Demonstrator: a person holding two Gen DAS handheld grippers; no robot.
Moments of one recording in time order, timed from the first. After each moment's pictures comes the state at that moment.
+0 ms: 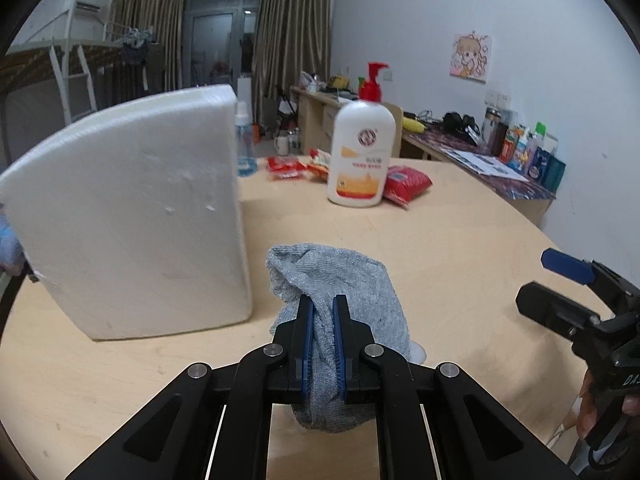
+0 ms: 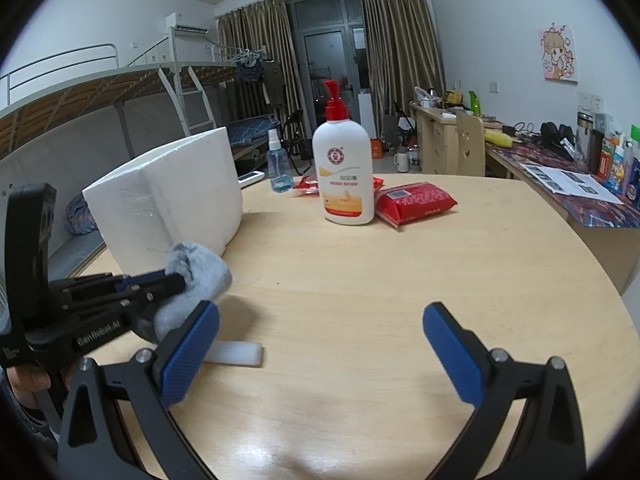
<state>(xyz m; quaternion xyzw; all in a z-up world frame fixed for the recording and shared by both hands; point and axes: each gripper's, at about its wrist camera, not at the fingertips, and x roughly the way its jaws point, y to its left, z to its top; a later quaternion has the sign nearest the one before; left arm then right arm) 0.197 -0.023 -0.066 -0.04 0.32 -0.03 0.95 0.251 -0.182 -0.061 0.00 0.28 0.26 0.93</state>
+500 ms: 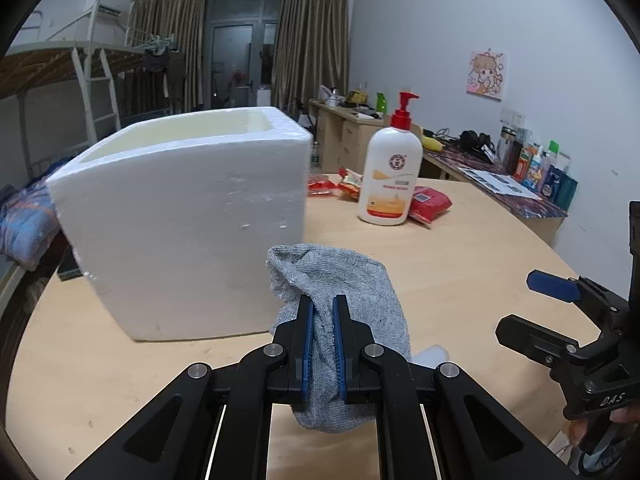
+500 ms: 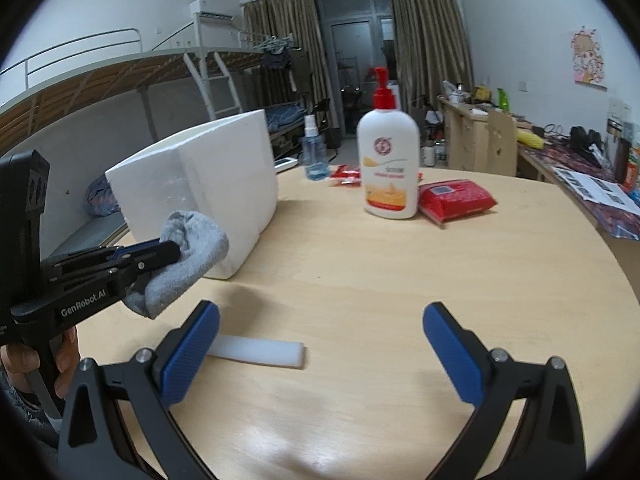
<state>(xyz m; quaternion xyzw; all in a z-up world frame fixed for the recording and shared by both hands) 0.176 0.004 -0.051 -0.04 0.30 0.00 0.95 0.254 -0.151 -0.063 -0.02 0.29 0.30 0.91</state>
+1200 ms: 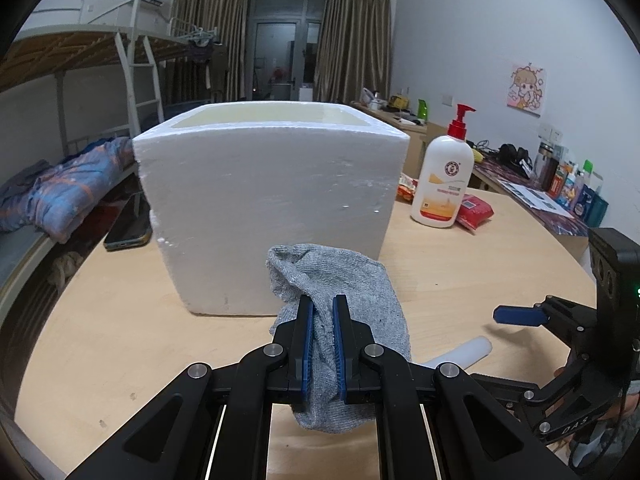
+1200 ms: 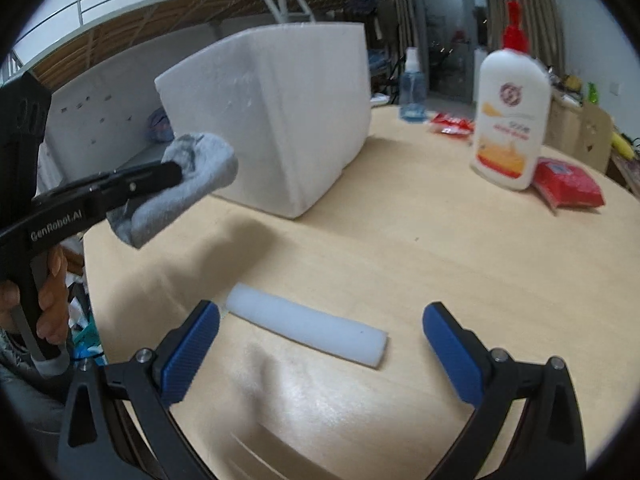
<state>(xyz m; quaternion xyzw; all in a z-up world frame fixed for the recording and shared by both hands) 0.151 0.040 -0.053 -0.07 0.30 0.07 0.95 0.270 -0.096 -0.099 -0.09 0.36 0.44 0.82</state>
